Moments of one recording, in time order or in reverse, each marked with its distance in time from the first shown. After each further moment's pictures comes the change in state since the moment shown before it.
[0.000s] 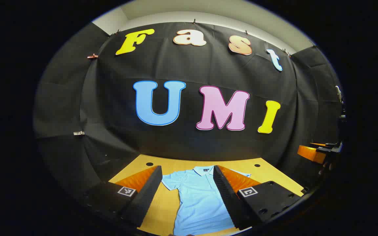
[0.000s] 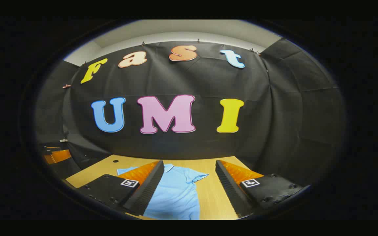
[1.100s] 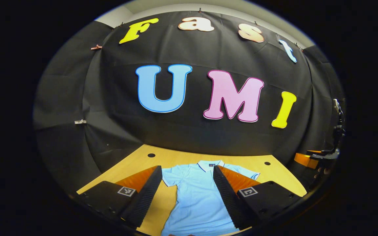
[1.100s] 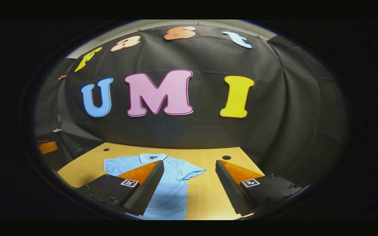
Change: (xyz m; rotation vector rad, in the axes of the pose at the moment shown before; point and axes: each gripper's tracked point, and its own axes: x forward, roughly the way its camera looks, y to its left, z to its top) left arm 0.064 -0.010 -0.039 -0.035 0.102 0.112; right arm 0.128 -0.040 -0.077 -0.032 0.182 0.051
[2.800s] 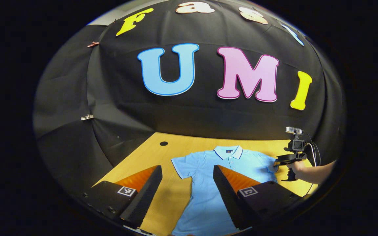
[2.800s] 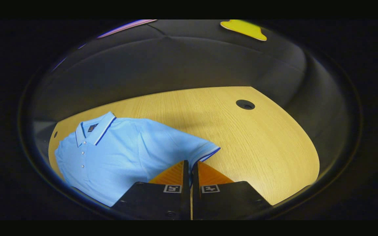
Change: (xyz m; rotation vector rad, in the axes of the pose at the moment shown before) left arm 0.044 0.021 -0.041 0.067 0.139 0.113; right arm 0.258 -0.016 -0.233 0.145 0.580 -0.175
